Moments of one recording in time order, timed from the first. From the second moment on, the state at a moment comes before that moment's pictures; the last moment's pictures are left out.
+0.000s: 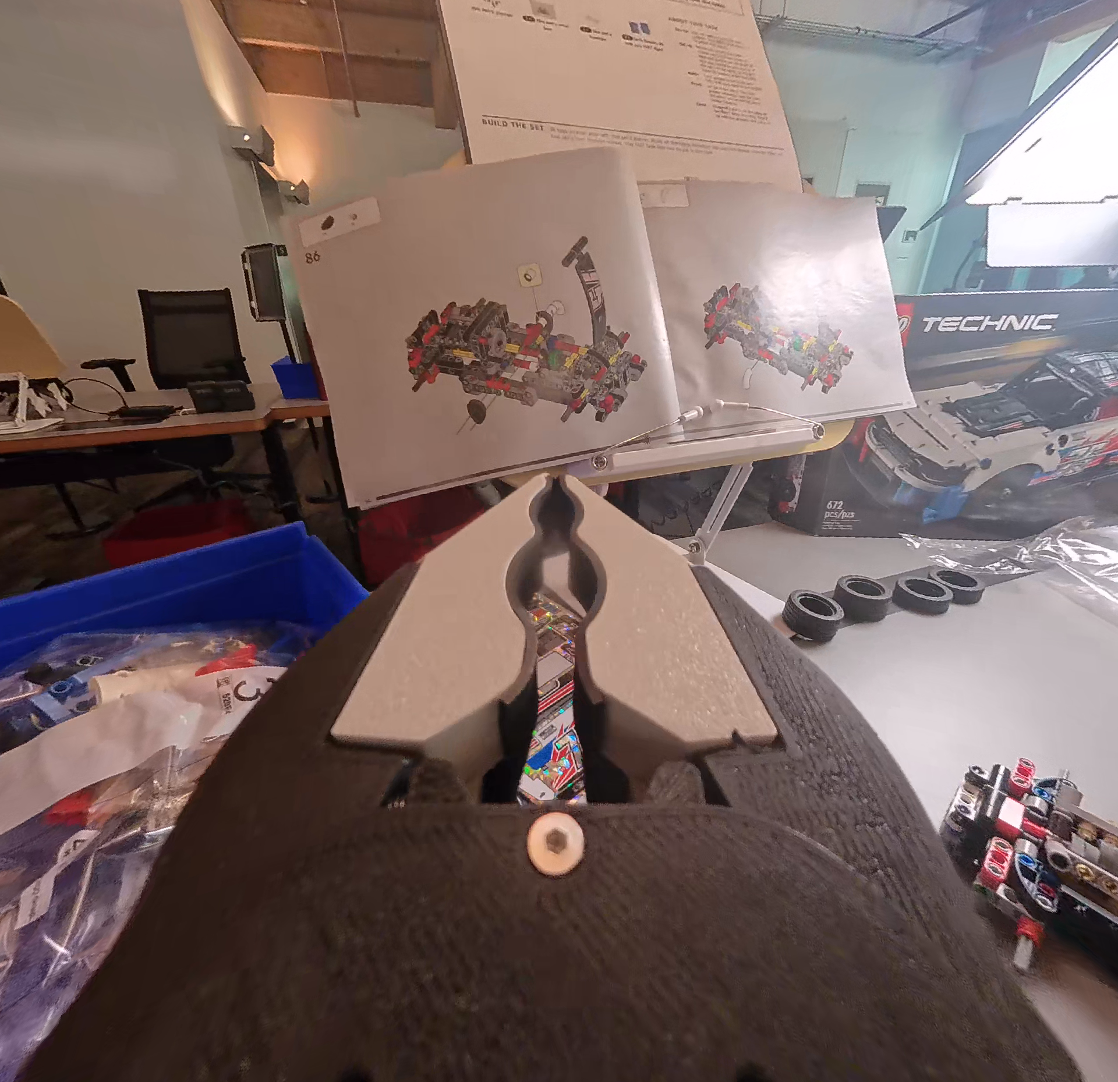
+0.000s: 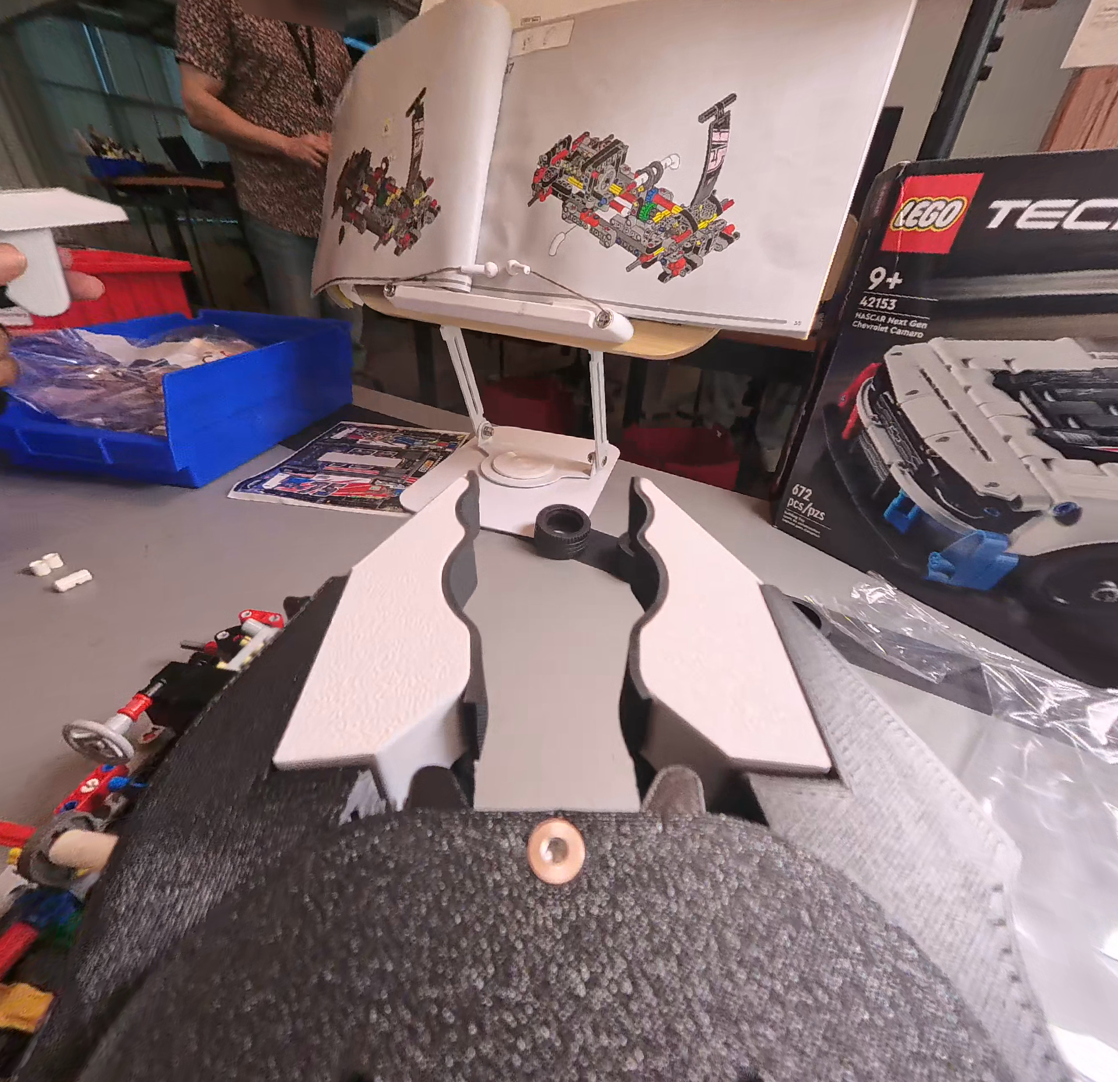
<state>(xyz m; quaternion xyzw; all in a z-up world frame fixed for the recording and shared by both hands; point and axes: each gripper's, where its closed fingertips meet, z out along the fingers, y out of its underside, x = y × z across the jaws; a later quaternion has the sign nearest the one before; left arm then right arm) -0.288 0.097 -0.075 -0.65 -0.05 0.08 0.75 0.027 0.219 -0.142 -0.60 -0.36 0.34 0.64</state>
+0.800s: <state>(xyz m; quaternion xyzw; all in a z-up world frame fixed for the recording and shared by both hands) -0.414 0.195 0.018 -0.64 -0.06 0.09 0.76 0.025 0.229 -0.184 -0.61 -0.38 0.31 0.62</state>
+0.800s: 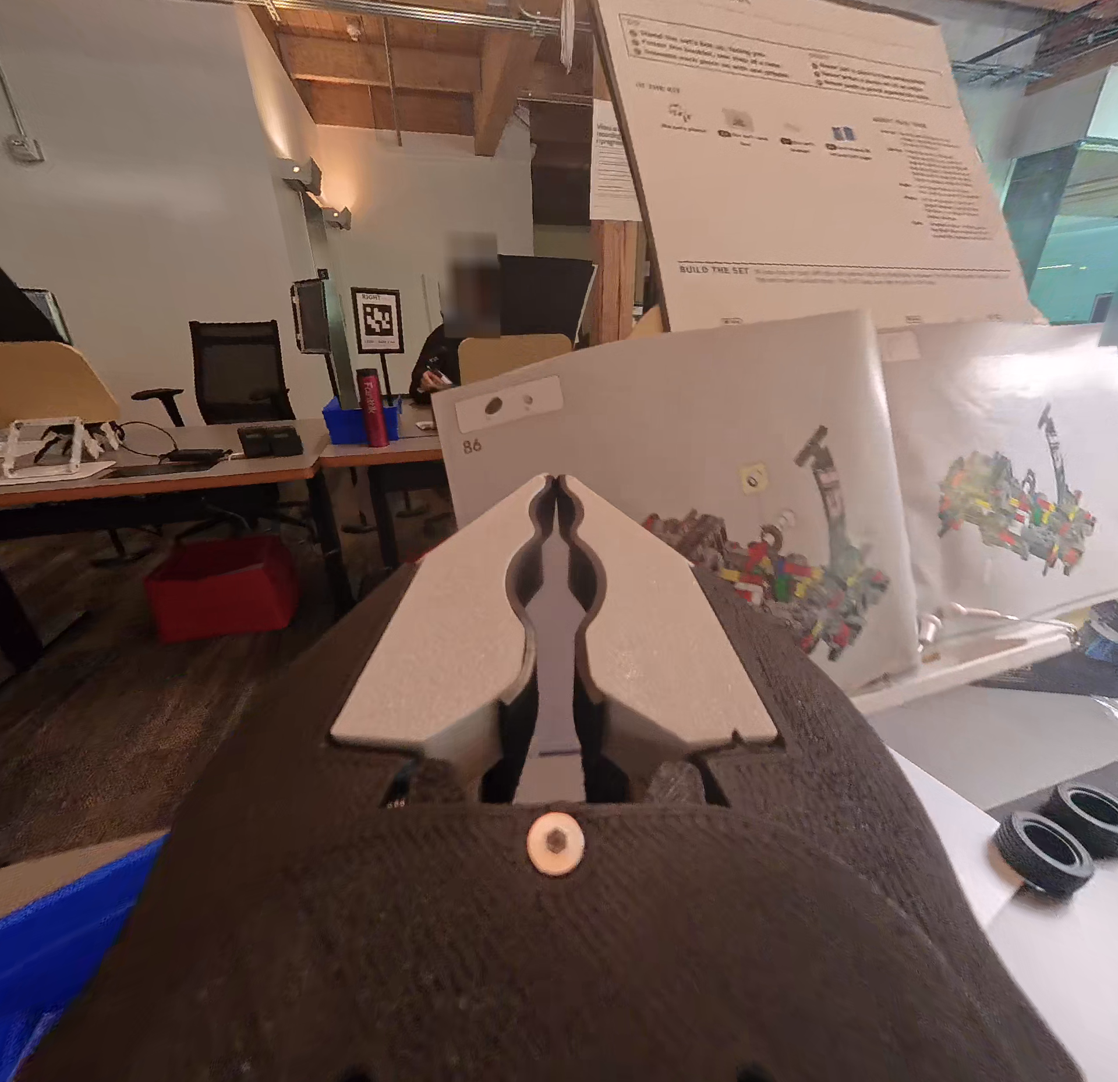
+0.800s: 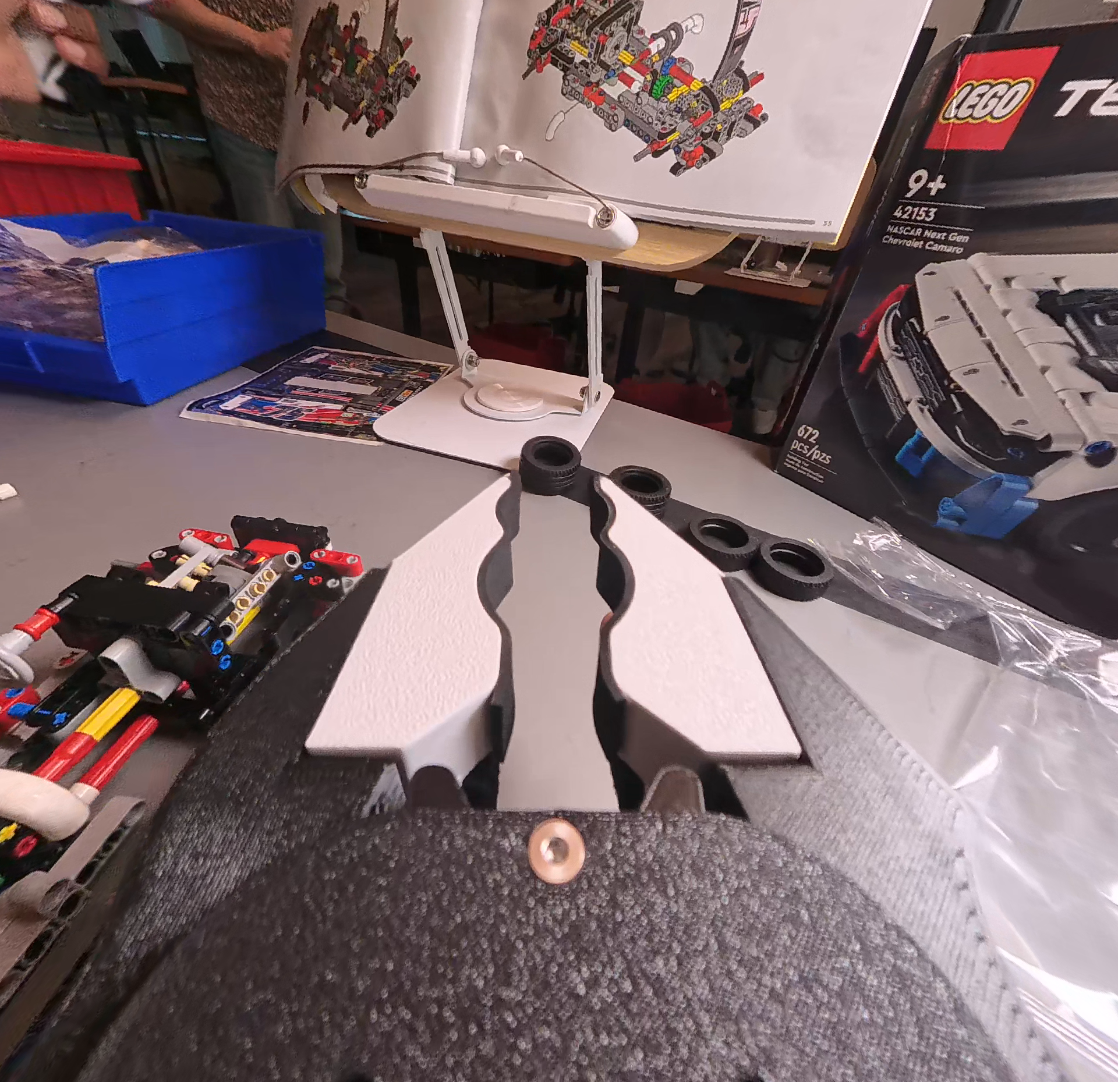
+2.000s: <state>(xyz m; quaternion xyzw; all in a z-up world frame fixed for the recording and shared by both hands) -0.352 -0.061 -0.100 -0.84 0.16 0.09 0.50 0.040 0.203 -0.174 -0.60 -0.42 0.30 0.61</state>
